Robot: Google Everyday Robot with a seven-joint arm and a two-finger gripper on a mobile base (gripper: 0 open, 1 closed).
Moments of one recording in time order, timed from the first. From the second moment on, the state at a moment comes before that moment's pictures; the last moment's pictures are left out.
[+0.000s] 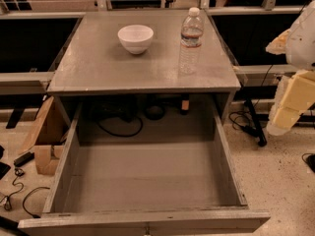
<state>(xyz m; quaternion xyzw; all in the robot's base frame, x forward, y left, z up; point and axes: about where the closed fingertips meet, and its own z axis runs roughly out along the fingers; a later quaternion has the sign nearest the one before) 0.438 -0.217 0.976 -0.60 0.78 -0.03 0.16</state>
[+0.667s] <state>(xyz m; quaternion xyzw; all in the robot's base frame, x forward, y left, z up) 0.420 -0.211 0.962 -0.61 0.77 -0.02 0.19</state>
